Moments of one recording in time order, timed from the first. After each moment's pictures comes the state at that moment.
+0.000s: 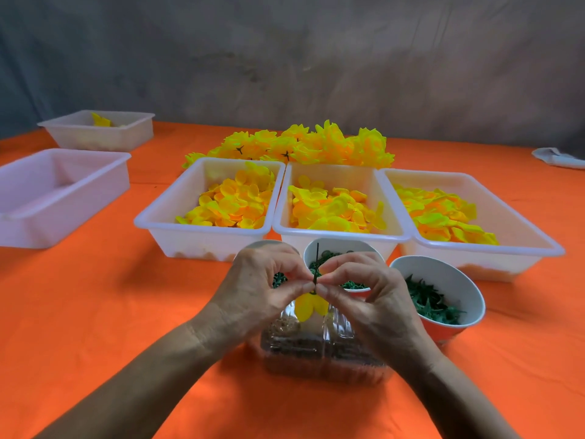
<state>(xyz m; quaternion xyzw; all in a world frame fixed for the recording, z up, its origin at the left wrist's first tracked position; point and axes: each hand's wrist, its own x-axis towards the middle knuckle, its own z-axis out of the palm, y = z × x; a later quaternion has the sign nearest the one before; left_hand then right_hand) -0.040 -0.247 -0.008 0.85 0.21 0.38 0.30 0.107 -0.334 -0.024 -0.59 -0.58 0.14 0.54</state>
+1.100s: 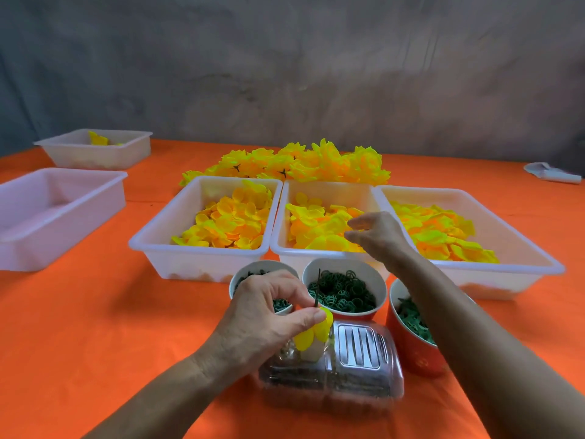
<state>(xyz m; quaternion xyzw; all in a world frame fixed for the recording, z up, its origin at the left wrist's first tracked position) -0.035 -0.242 -0.022 0.79 0.23 0.39 0.41 0.206 -0.218 -0.002 -0.80 -0.46 0.13 0.37</state>
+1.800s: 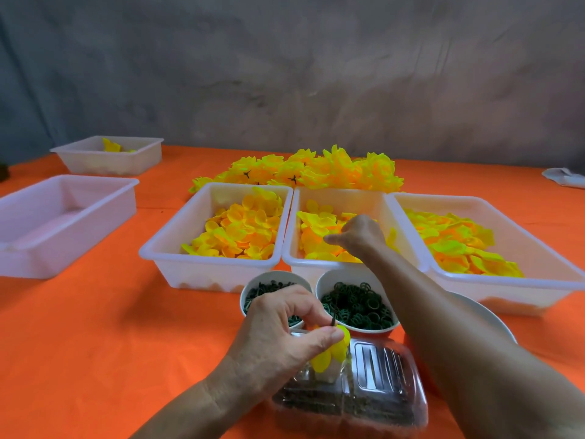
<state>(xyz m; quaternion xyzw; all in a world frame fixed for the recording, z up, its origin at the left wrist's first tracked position) -0.034 -0.245 -0.021 0.78 0.24 0.39 0.43 0.192 -0.154 -0.014 -0.84 -0.43 0.13 0.30</state>
